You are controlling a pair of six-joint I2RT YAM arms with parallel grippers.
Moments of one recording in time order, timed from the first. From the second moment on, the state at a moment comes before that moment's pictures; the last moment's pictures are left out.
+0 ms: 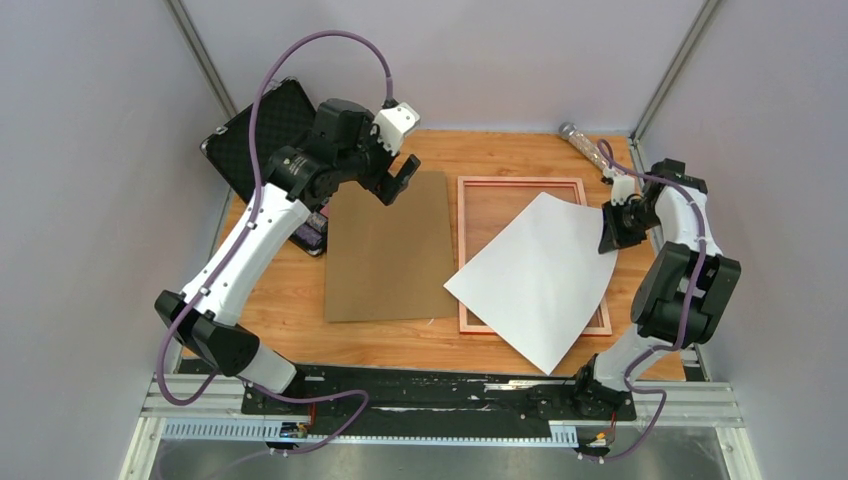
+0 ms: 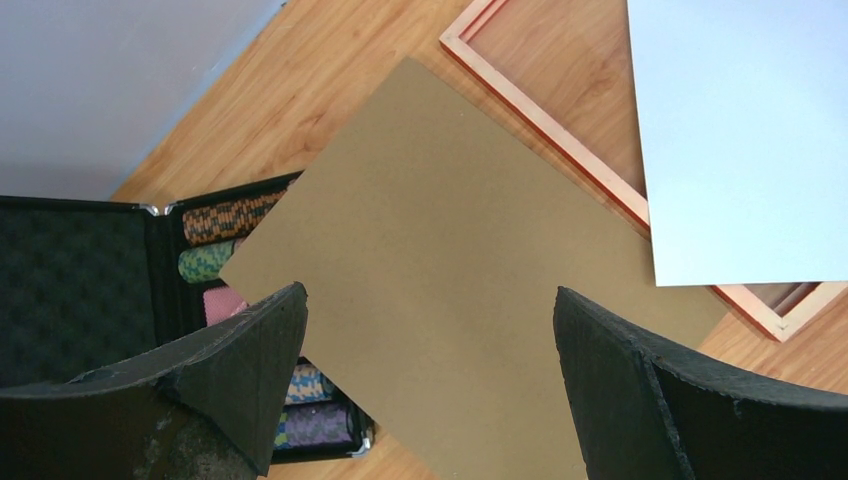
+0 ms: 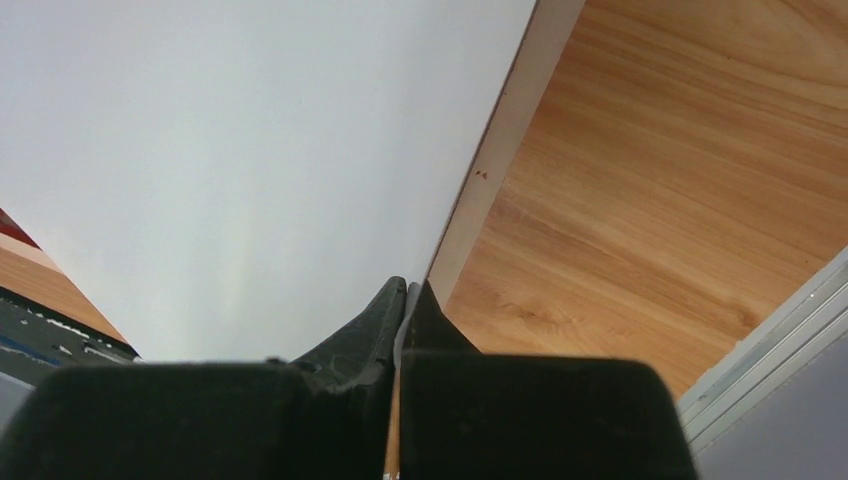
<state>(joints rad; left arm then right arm) -0.54 1.50 1.76 -0.83 0.10 0.31 -0.36 1.71 1.37 -1.05 -0.40 -0.57</state>
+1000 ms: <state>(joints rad) -0.54 1.56 1.76 -0.85 0.13 0.32 -0.28 1.78 1.45 -1.08 -0.37 -0.87</state>
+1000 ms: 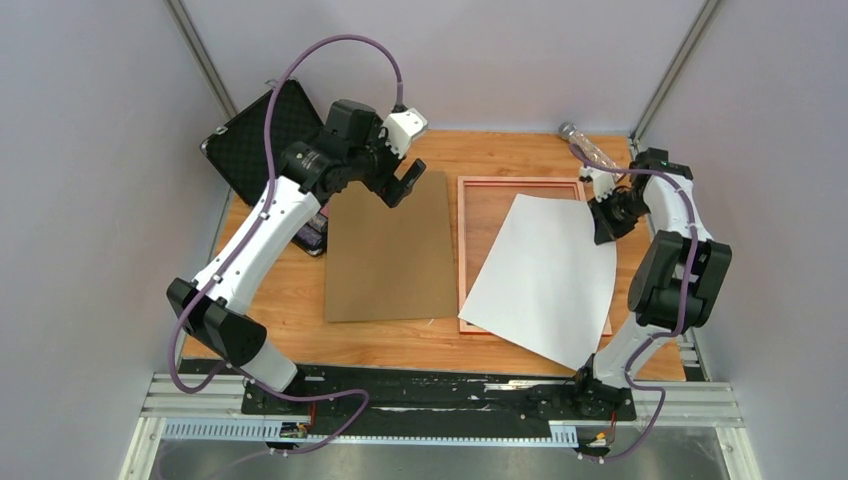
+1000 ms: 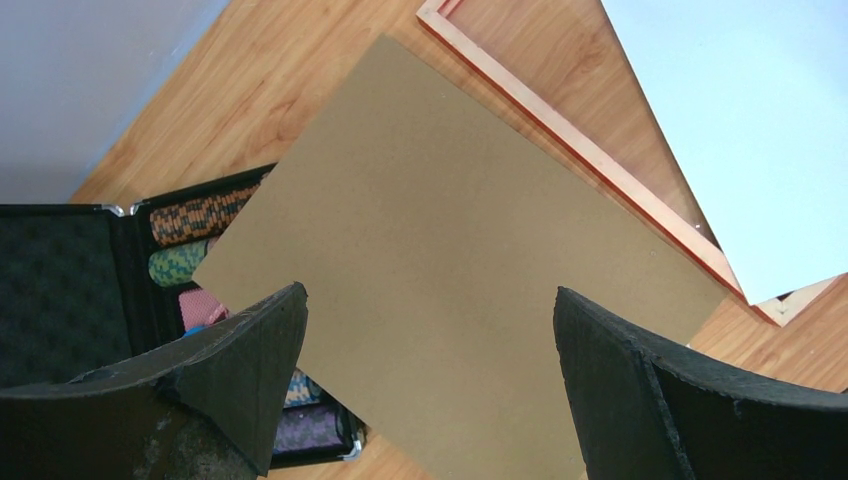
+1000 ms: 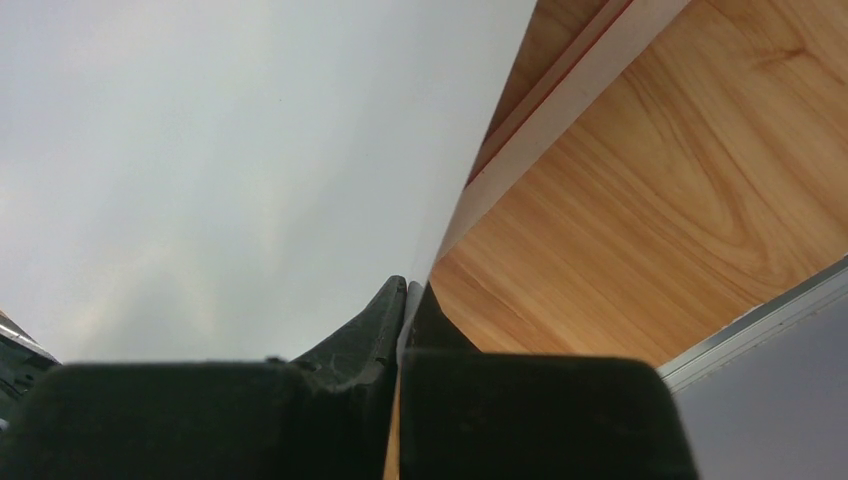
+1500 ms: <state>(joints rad) -0.54 1.60 1.78 -0.85 0.13 0.32 -0.17 1.92 1.58 -0.95 -0.30 -0.90</state>
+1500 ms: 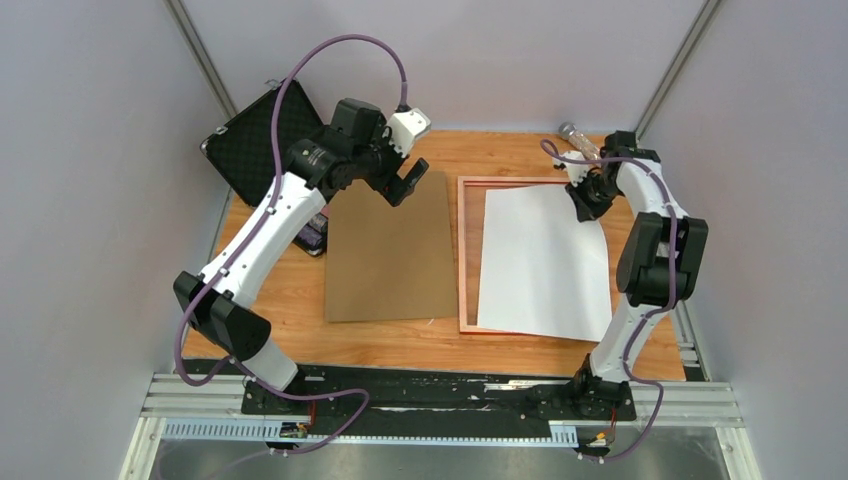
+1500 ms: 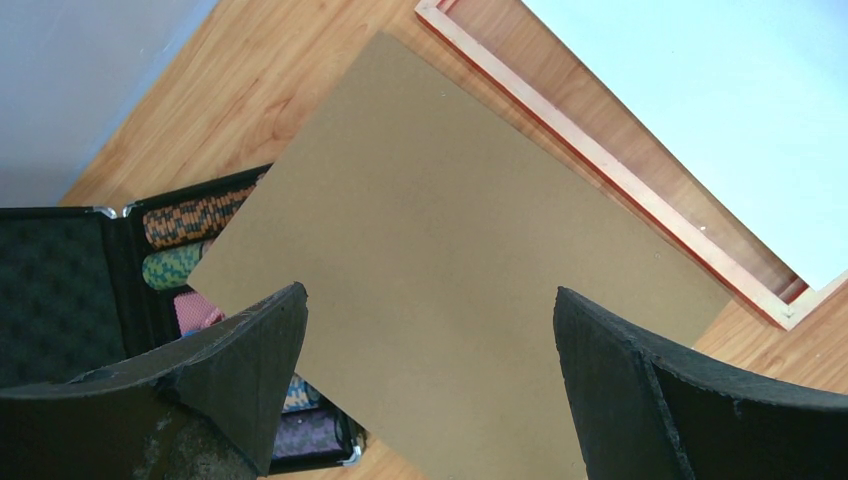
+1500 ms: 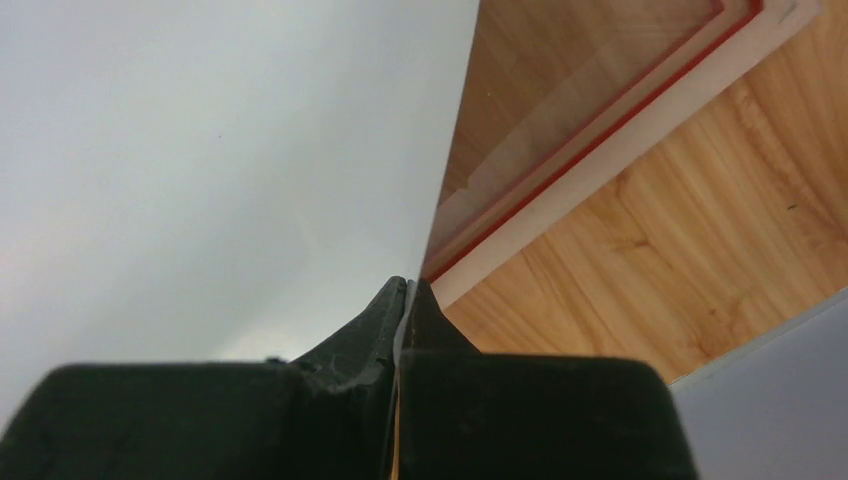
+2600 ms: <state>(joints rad) -0.54 1.60 1.78 -0.85 0.13 0.33 -0.10 2.21 1.93 -1.02 -0.35 -0.65</state>
